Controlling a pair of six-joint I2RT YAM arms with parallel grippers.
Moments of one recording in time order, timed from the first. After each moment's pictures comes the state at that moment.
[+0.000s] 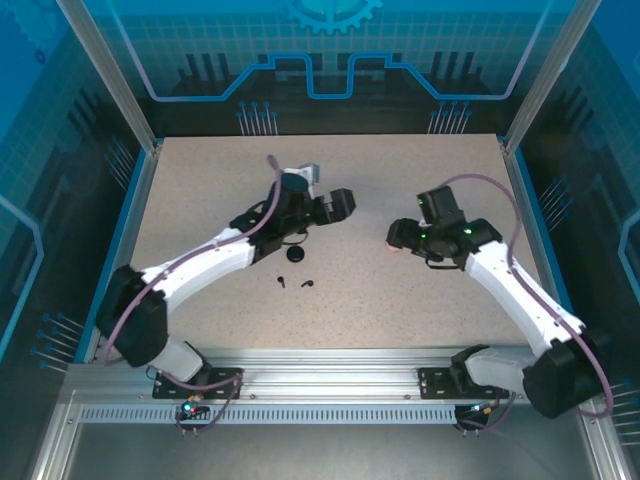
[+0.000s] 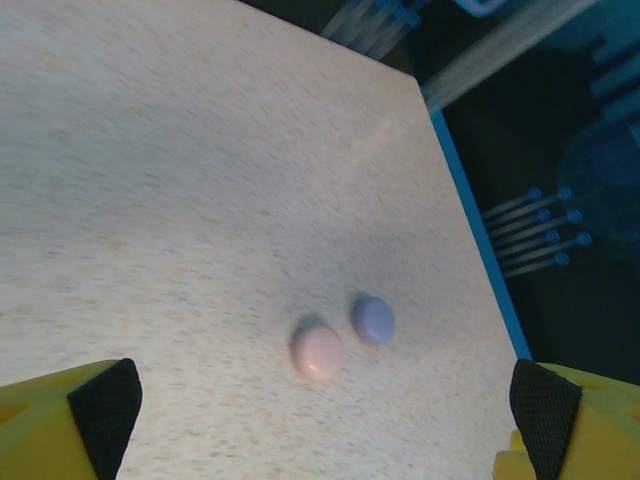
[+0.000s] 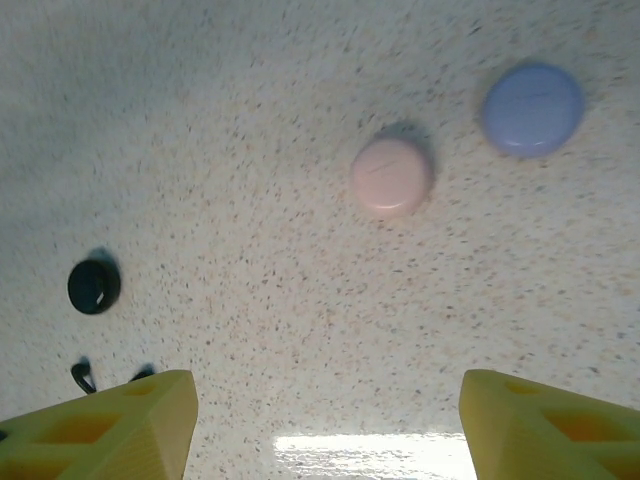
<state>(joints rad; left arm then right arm) -0.60 1.47 1.08 -0.07 0.03 -0.76 0.41 1.25 1.06 -0.81 -0.02 0.66</state>
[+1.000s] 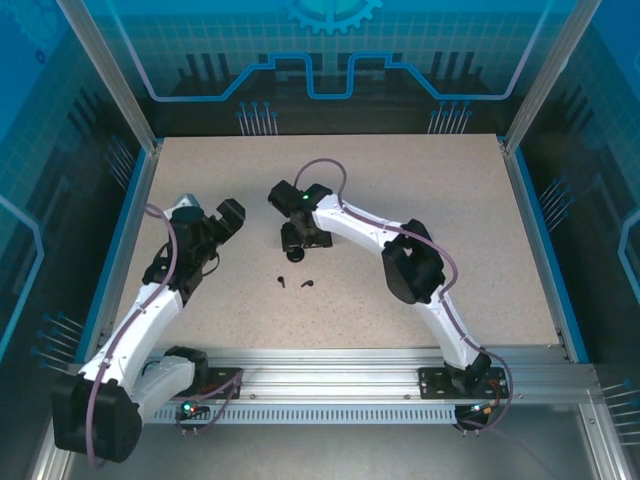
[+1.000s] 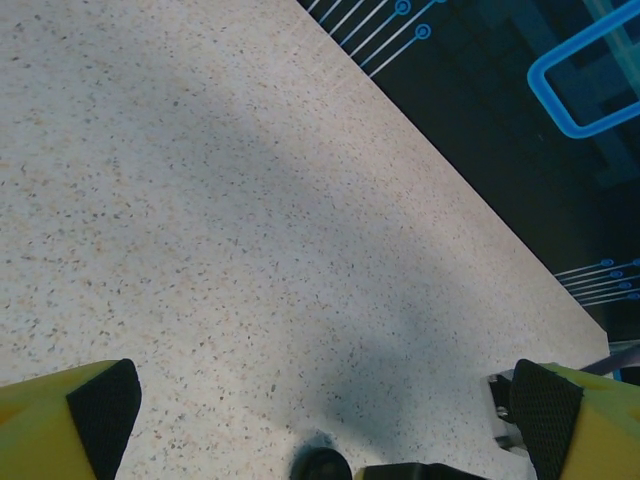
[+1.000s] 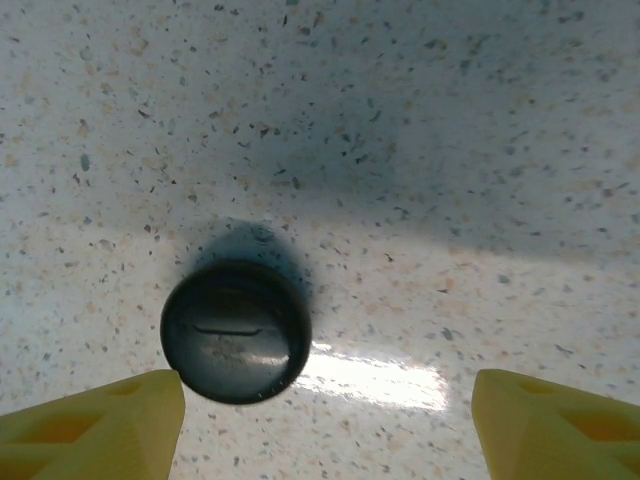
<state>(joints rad) -0.12 0.96 0.66 -0.20 -0.06 -0.87 0.83 2.33 2.07 -1.10 0.11 0.72</state>
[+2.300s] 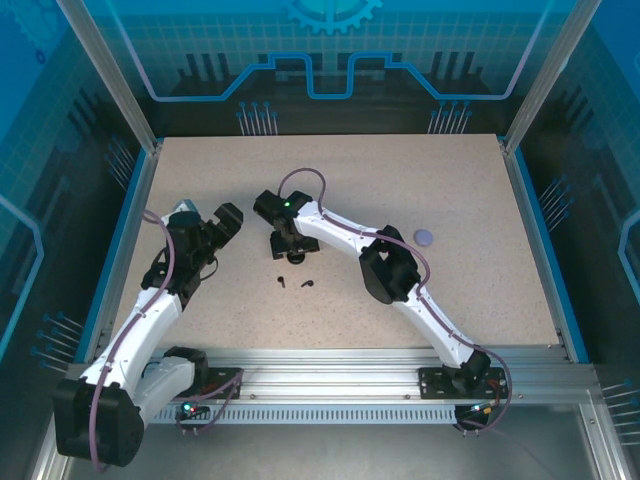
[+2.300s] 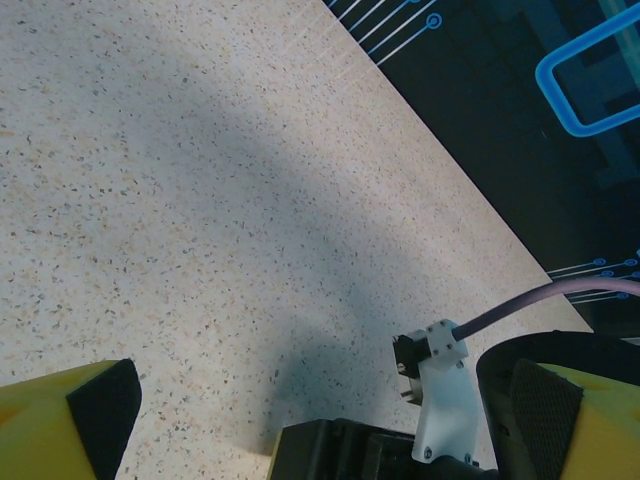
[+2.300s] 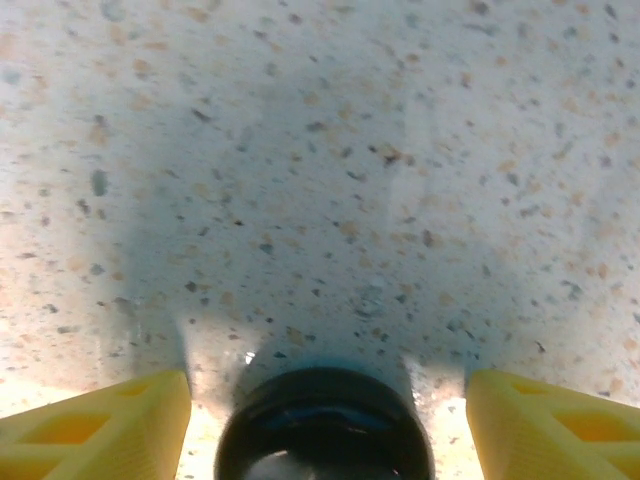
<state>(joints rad) -0.09 0.94 0.62 -0.18 -0.01 -0.90 0.87 2.54 2.31 -1.17 0.11 0.64</state>
